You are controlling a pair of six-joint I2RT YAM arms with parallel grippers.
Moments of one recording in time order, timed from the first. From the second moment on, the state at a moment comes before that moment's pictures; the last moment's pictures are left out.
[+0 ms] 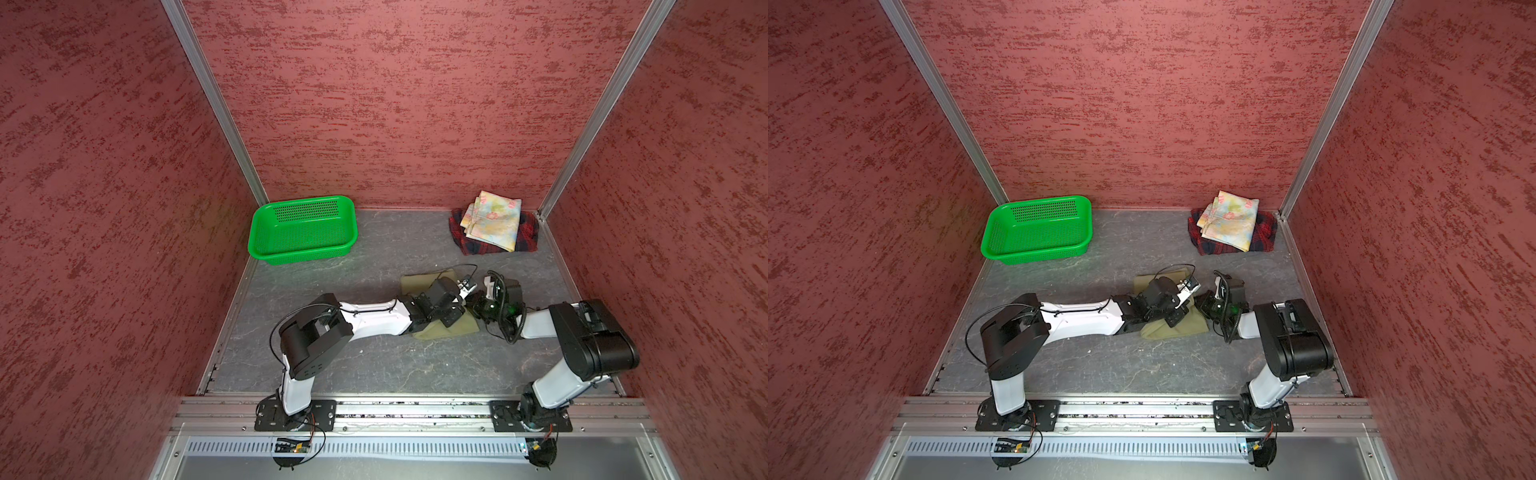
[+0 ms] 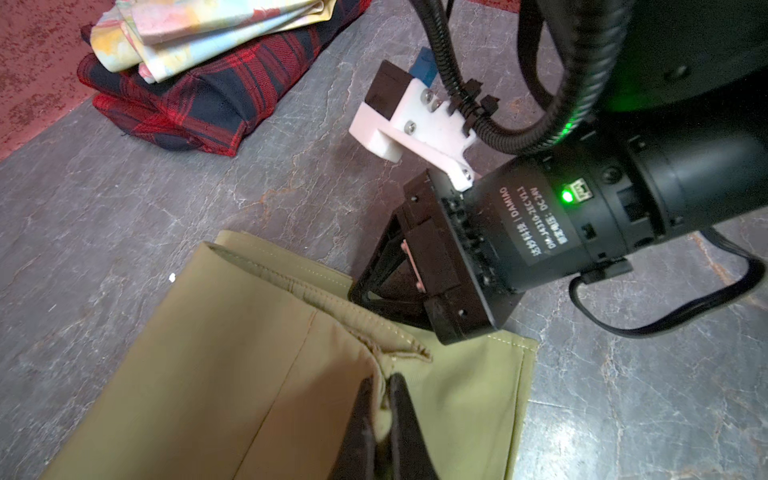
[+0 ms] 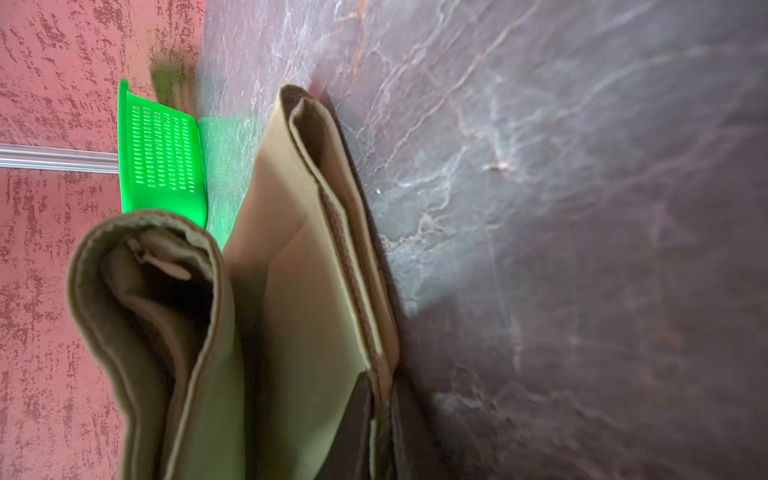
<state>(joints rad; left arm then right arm) -1.05 1.89 1.20 0.05 -0.10 0.02 0.13 1.64 0.41 0.51 -0.51 0.90</state>
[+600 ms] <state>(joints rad) -1.07 1.95 1.24 0.10 -0.09 -0.04 0.13 1.64 0.40 0.55 -0.50 0.94</state>
